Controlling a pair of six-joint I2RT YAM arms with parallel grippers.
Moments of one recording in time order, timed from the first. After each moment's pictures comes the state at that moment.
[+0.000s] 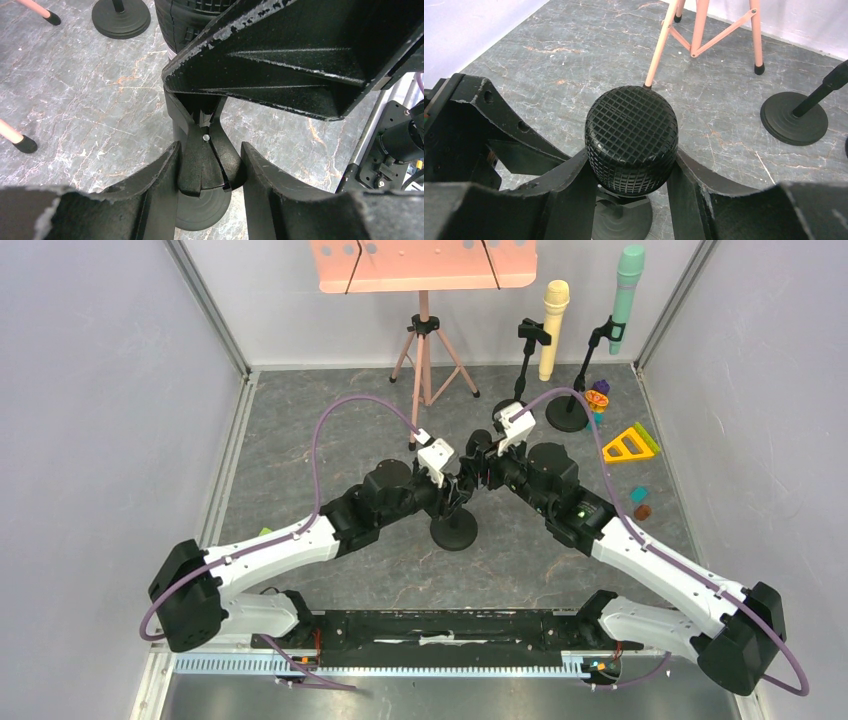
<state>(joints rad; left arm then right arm) -0.94 1.25 0.83 0.16 0.01 -0.12 0.74 1.05 0.83 0.04 0.11 0.11</state>
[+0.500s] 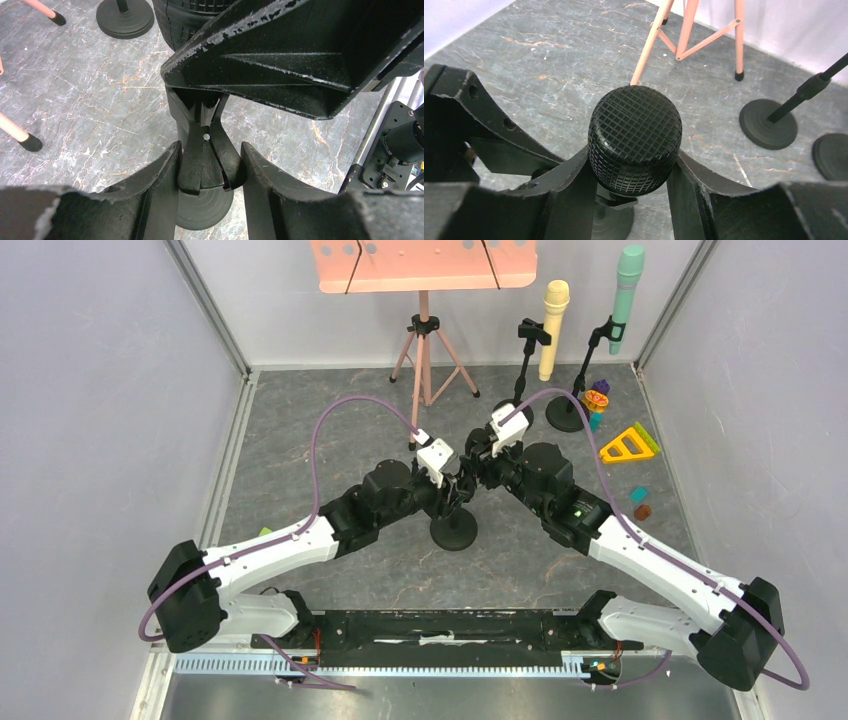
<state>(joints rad) -0.94 1.24 0.82 0.15 -0.01 -0.12 0.77 1.07 0.85 0.03 0.18 0.05</state>
